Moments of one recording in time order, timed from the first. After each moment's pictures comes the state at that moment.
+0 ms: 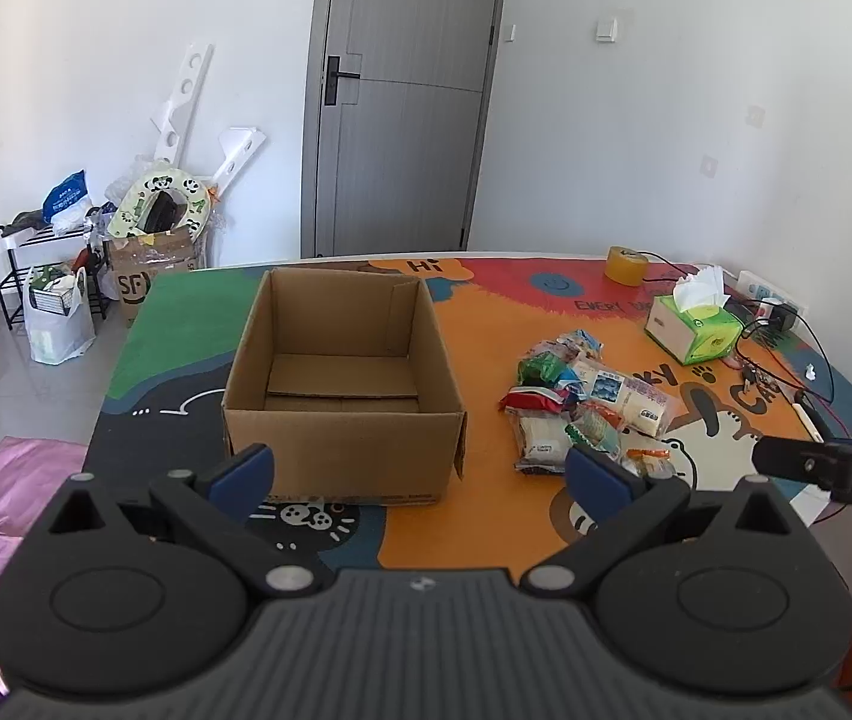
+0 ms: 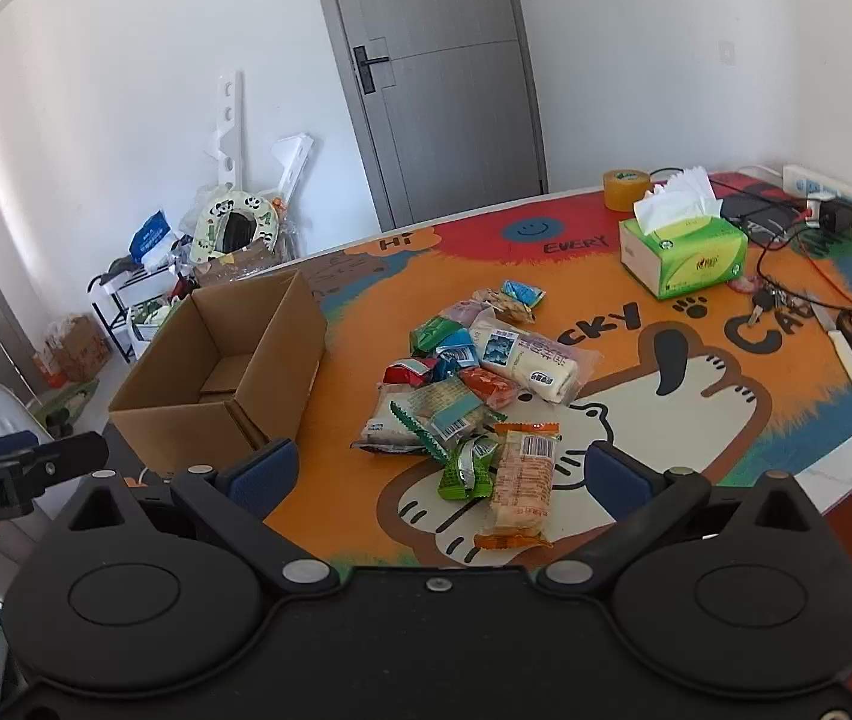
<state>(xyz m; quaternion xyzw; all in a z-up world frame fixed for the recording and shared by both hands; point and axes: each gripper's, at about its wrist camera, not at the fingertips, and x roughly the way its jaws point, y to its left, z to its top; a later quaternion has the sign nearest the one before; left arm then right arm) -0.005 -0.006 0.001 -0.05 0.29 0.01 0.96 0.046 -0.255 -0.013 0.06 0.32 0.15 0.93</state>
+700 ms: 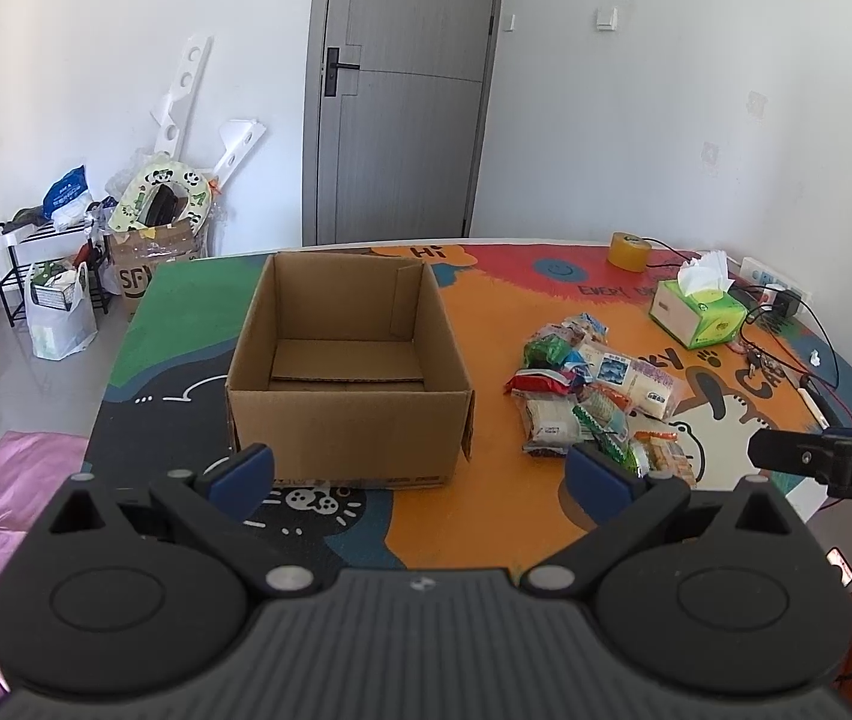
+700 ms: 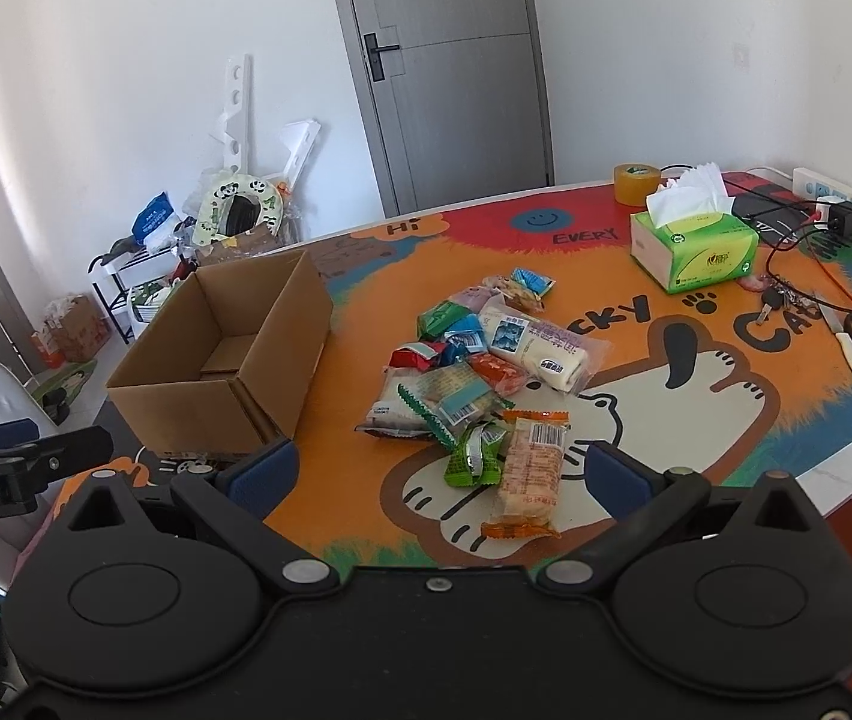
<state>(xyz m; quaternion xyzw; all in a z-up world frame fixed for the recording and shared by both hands) -0.005 -0.005 -0.009 -0.05 0.30 0.01 0.95 0.044 -0.250 -0.017 0.06 0.33 0.15 0.93</state>
